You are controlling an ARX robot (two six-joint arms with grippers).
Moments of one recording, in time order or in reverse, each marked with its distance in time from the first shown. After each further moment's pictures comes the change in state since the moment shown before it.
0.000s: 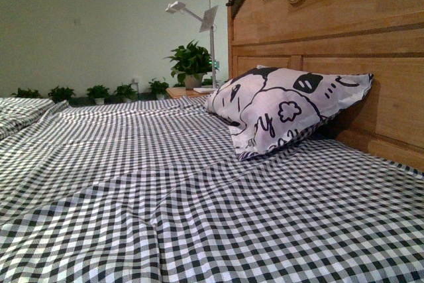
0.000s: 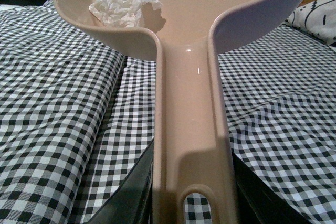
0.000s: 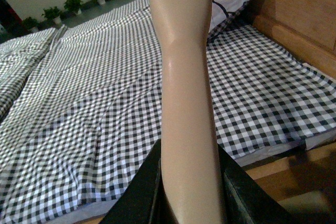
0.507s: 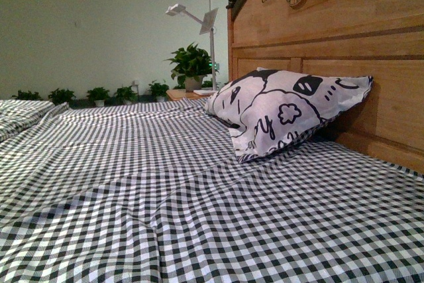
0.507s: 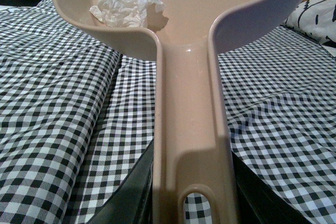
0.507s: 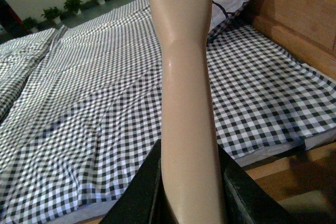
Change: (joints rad) left arm -0.012 -0.014 0.000 -0.018 0.007 0.000; right arm -0.003 0.006 0.007 -0.006 -0.004 -0.001
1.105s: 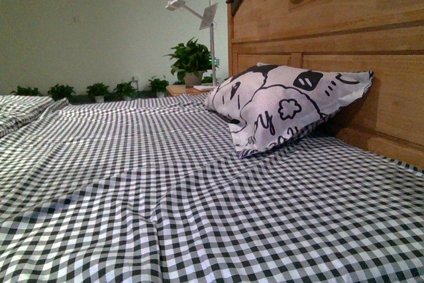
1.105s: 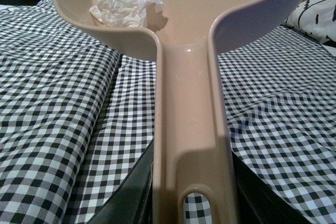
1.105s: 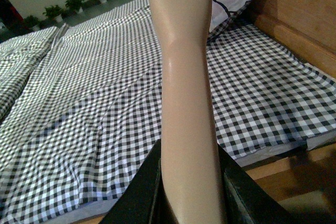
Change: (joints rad) left arm 0.000 0.000 0.000 -0.001 0.001 0.000; right arm 0.006 0.003 0.001 0.000 -0.001 -0.002
